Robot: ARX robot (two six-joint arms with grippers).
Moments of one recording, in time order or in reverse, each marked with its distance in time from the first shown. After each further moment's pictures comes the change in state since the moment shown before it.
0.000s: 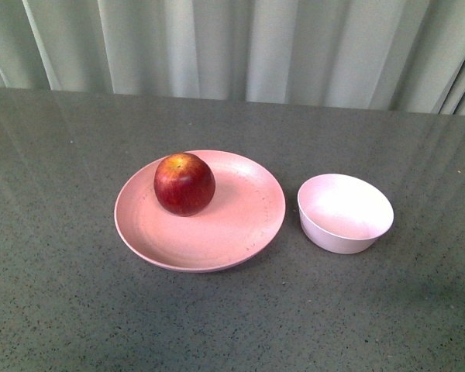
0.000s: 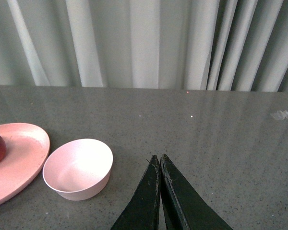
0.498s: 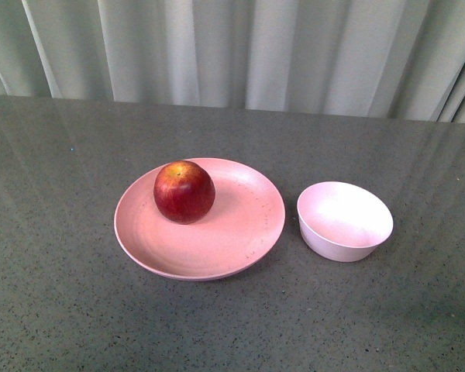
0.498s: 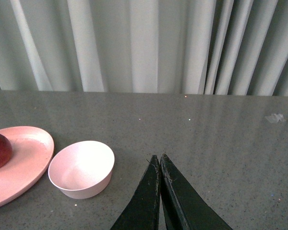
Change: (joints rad) left arm 0.000 0.000 0.000 0.000 0.000 0.000; right arm 0.000 -0.287 -0.001 -0.270 0.000 0.000
